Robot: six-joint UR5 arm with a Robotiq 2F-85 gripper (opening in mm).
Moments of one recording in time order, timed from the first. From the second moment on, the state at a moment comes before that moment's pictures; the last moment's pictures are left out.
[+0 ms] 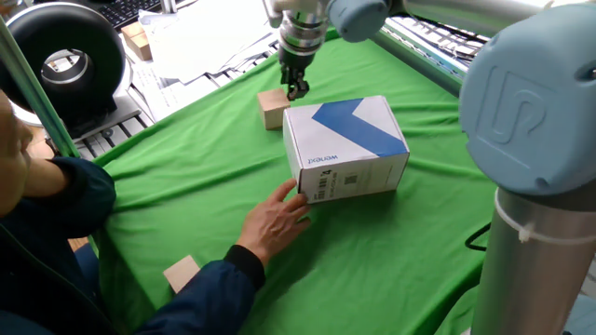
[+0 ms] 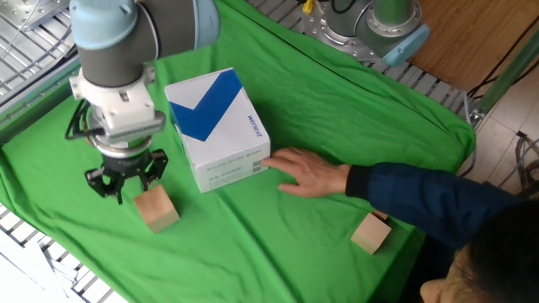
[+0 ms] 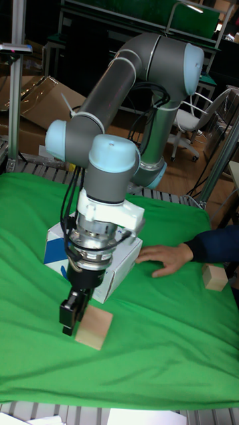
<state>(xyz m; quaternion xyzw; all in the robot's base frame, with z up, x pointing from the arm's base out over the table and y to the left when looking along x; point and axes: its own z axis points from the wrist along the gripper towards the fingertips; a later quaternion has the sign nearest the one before) 0.697 -0.041 0.040 -0.57 0.81 -0.07 0.11</state>
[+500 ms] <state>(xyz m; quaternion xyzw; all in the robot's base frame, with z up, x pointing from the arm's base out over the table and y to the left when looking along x) 0.698 -0.001 0.042 -0.56 0.82 -0.04 0.10</state>
